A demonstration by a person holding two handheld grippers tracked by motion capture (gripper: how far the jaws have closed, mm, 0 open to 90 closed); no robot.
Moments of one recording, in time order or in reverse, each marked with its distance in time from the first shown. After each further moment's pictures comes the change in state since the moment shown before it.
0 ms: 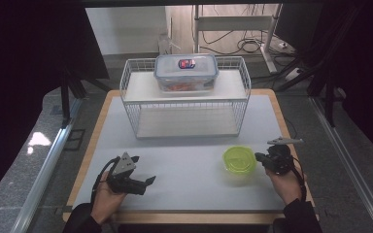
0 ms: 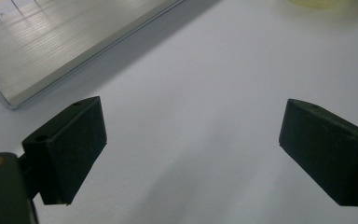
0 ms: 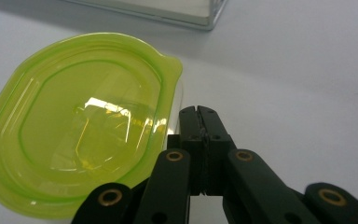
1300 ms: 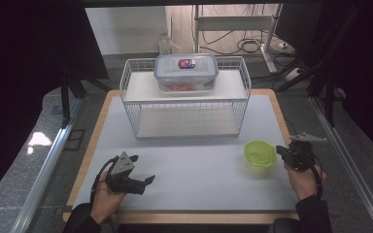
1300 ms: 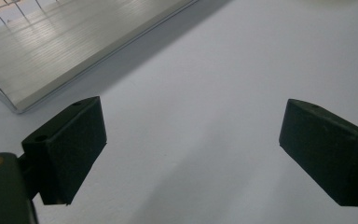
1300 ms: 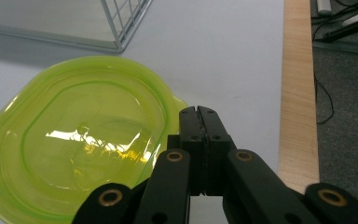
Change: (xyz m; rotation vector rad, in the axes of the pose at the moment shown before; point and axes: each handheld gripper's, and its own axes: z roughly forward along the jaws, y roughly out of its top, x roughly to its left) left arm 0.001 0.000 -0.003 -0.020 0.005 -0.002; right arm -0.050 -0.003 -0.021 -0.081 -0.175 0.051
